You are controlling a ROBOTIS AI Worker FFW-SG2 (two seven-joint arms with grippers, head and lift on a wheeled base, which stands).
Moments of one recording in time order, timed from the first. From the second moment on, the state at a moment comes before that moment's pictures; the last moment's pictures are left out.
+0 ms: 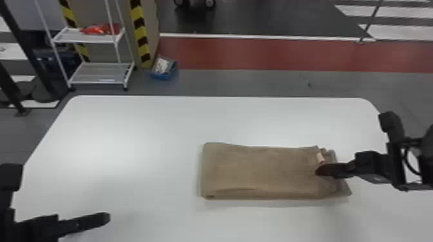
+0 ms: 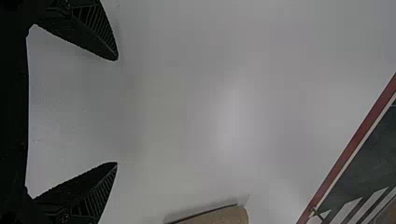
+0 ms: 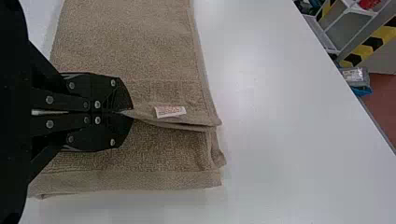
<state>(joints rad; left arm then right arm) 0.22 0.22 0.43 -2.18 0.28 1.57 -0.63 -0.34 -0.34 -0.22 -1.53 -0.08 1.57 0.80</state>
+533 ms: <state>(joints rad) 0.22 0.22 0.44 -2.18 0.28 1.57 -0.63 -0.26 -0.33 -0.34 -1.66 -0.18 1.57 0.79</state>
